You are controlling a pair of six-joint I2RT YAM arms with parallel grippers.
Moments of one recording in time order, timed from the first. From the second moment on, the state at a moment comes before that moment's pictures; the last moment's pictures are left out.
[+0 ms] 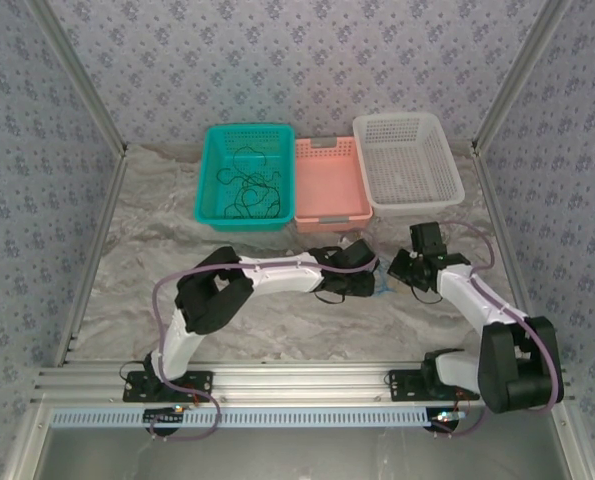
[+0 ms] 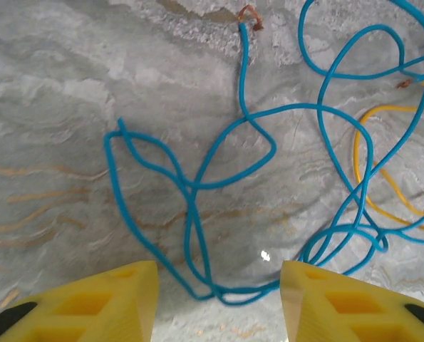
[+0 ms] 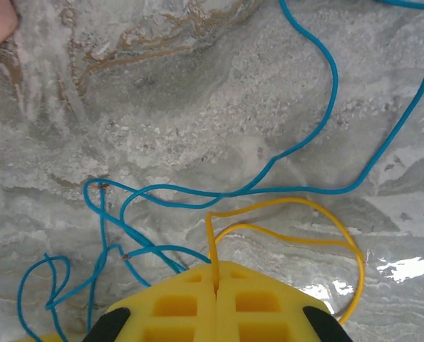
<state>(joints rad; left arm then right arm) -1.12 2.13 1.51 -0.38 -0.03 -0.89 0.15 1.21 0.62 -0.47 -0.07 0.62</state>
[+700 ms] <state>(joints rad) -0.94 1.76 0.99 -0.42 -0.31 -1.03 0.00 0.88 0.78 -0.63 -0.15 0.61</state>
